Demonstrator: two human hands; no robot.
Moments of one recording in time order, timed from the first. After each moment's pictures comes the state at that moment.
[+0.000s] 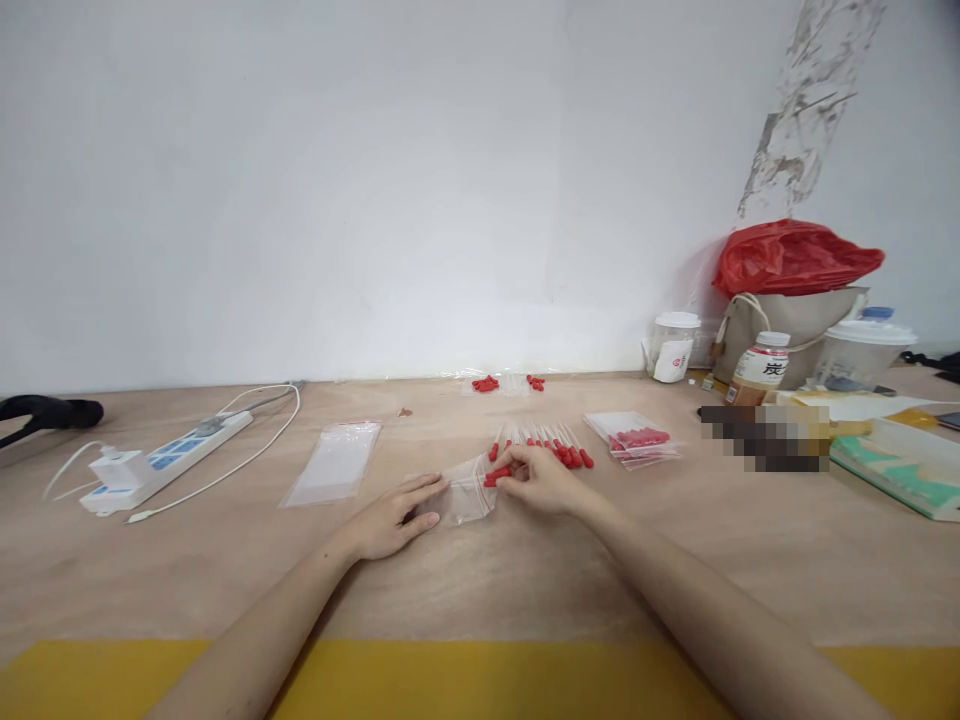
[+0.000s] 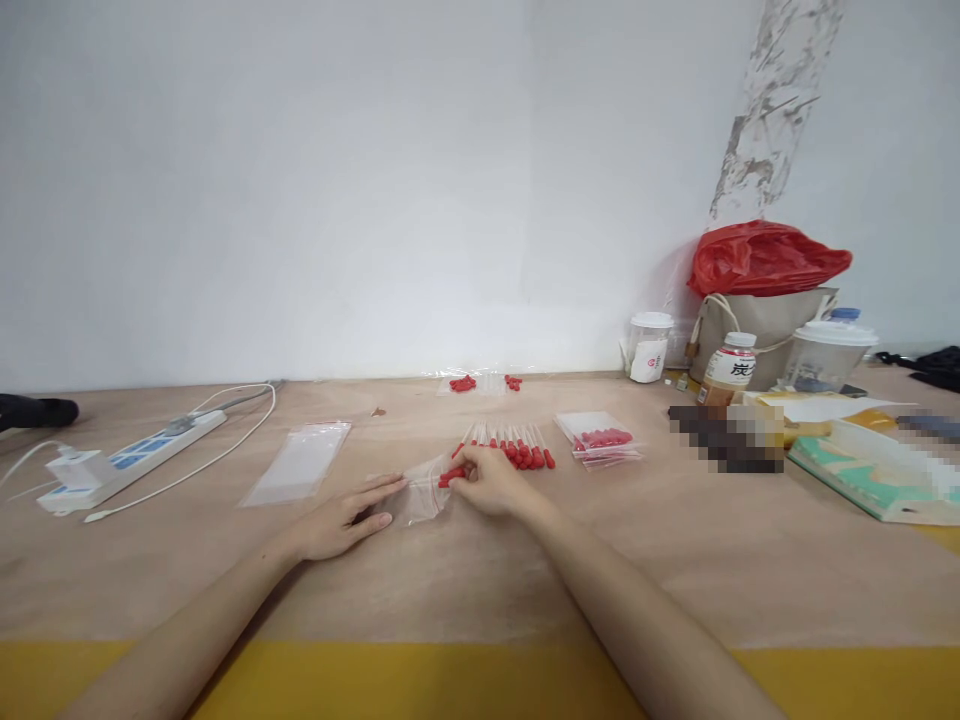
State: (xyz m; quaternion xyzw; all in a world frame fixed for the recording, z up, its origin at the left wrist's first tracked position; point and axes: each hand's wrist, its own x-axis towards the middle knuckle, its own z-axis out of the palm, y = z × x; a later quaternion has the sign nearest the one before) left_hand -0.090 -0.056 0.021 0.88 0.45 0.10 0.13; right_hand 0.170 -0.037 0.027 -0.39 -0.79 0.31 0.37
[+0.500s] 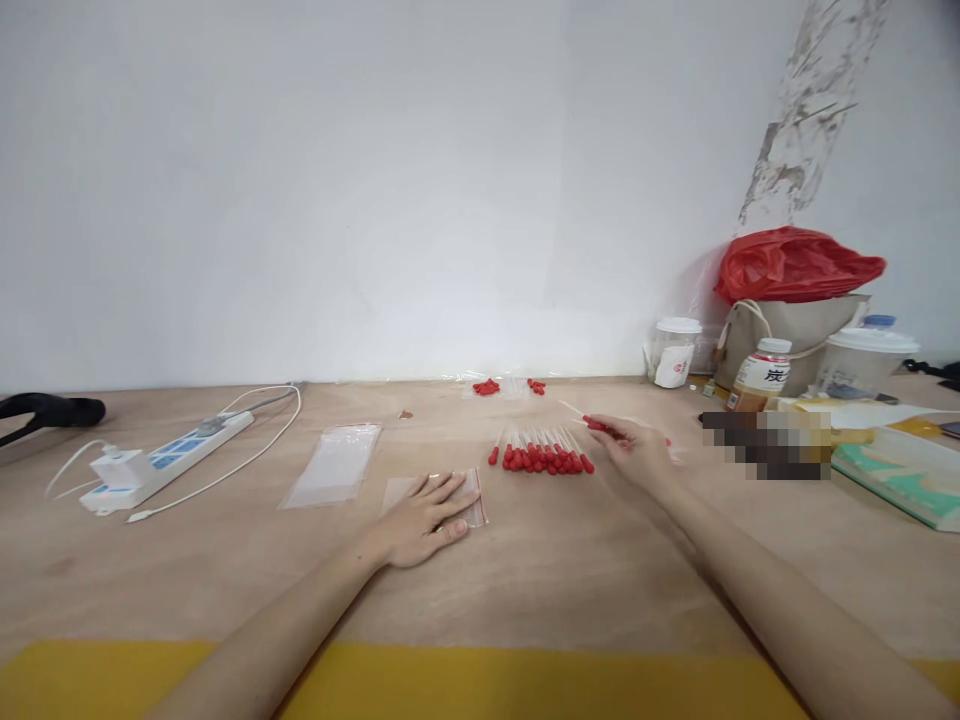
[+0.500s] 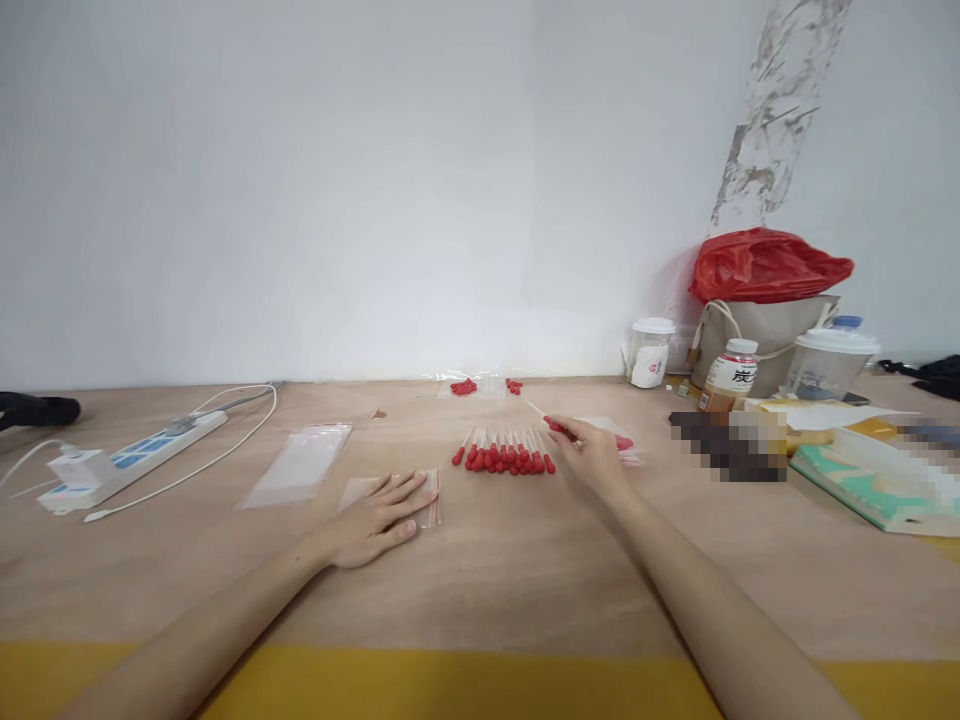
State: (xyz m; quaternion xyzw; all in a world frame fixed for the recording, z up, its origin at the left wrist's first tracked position) left_hand -0.057 -0.056 0.019 0.91 0.41 0.04 0.09; right_hand 0.287 -0.006 0.014 -0.49 -0.69 0.05 0.53
